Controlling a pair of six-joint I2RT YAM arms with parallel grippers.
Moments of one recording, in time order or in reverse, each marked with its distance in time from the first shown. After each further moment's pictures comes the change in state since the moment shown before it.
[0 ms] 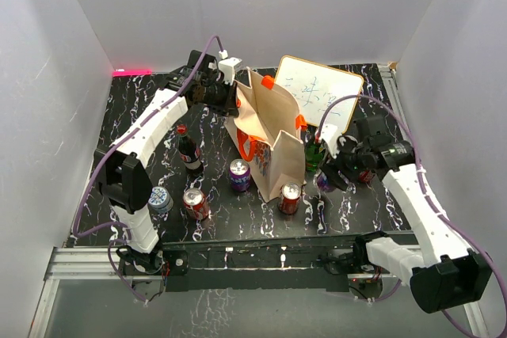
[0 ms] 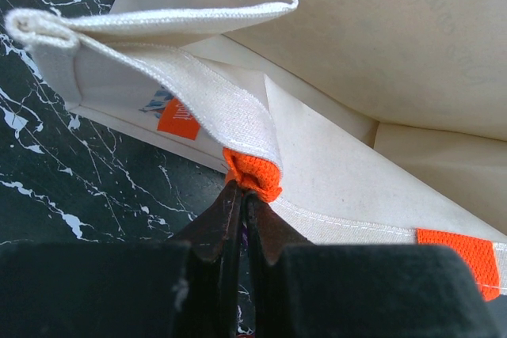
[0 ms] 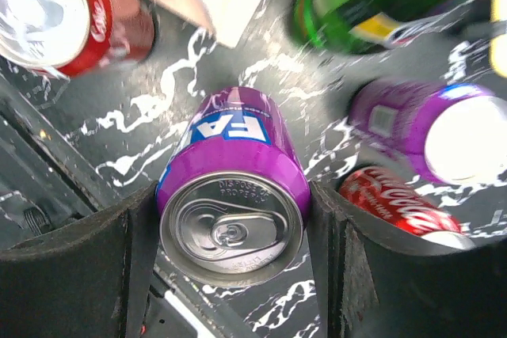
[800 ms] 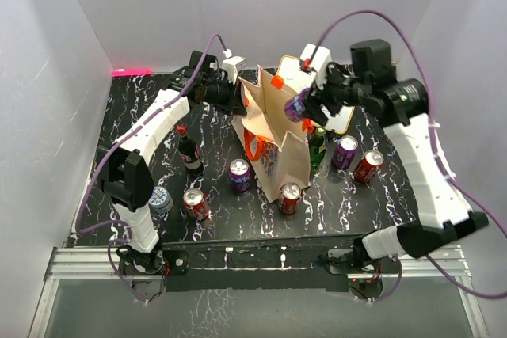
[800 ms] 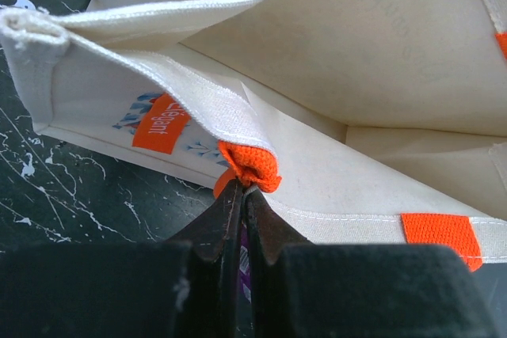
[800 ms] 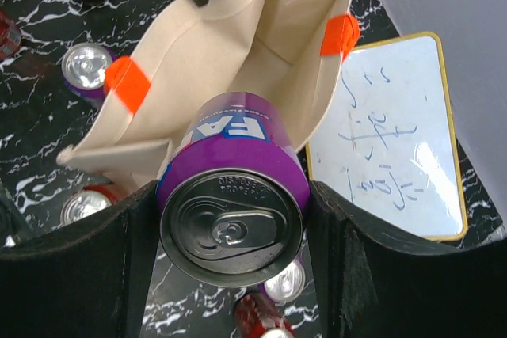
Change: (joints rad) left arm 0.002 0.022 -0.017 0.091 0.160 -0.019; right arm 0.147 0.323 0.895 -0.085 -0.092 0.106
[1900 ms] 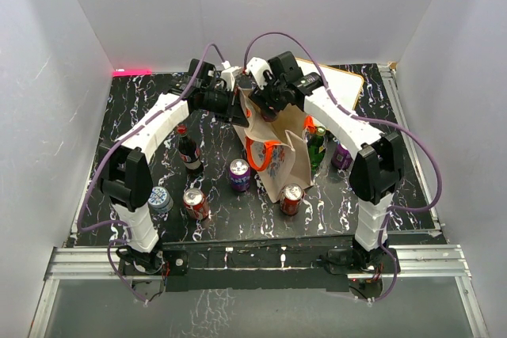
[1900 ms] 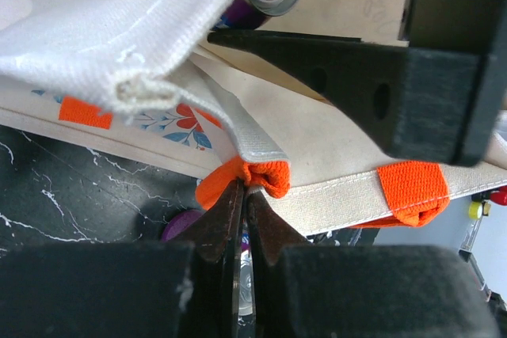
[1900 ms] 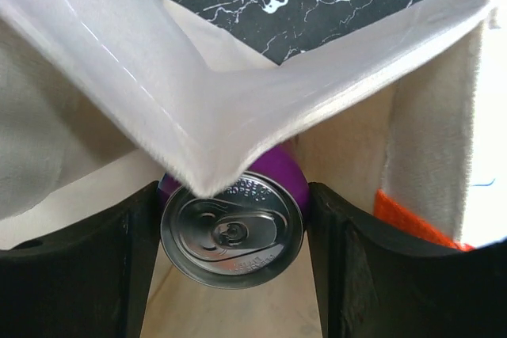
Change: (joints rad) left arm 0.016 -0.005 -0.103 0.029 0.169 -0.095; right arm 0.166 0.562 0.011 0.367 0.369 0.156
